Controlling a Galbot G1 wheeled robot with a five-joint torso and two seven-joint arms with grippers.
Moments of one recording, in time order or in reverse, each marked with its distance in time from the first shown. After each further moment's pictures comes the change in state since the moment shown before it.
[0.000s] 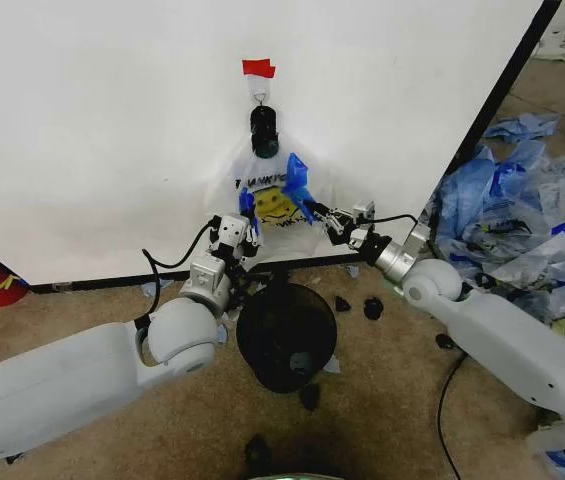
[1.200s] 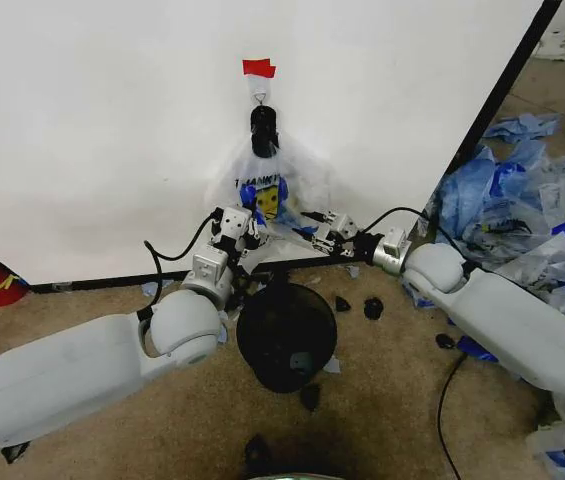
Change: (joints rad) left arm -0.056 -0.015 0.022 0.002 -0.023 0.009 -0.003; right arm 0.136 -0.011 -0.106 -0.052 -0.711 -0.129 0.133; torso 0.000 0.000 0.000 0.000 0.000
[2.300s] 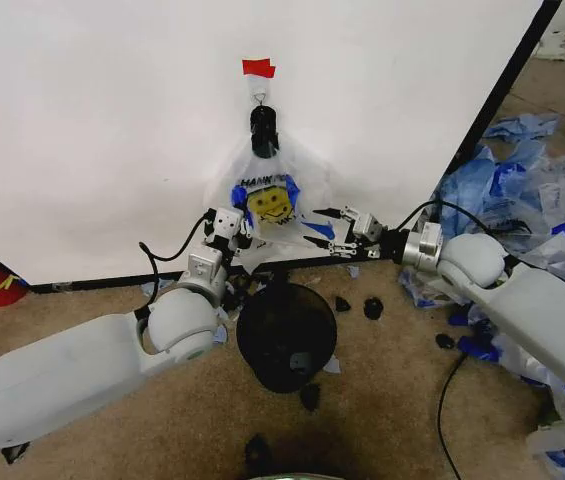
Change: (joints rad) left arm 0.024 -0.013 -0.020 0.045 0.015 -0.001 0.001; right arm -0.044 -0.123 0.106 0.088 0.028 0.063 -0.231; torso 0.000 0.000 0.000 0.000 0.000
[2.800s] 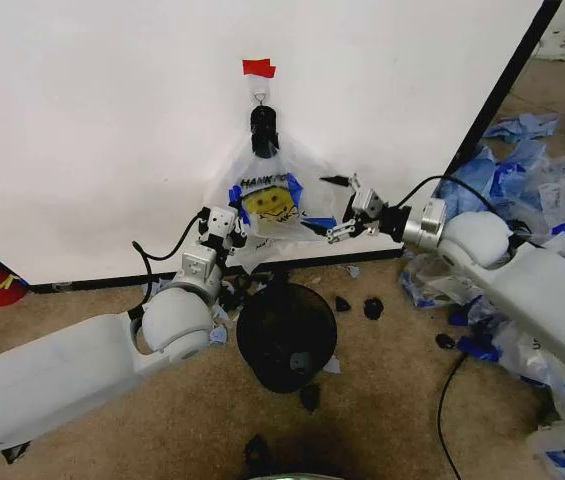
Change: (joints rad) left arm 0.023 0.032 -0.032 -0.006 0.000 0.000 0.001; right arm 0.048 -0.006 0.005 0.035 0.026 -0.007 -0.008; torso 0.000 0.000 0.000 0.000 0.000
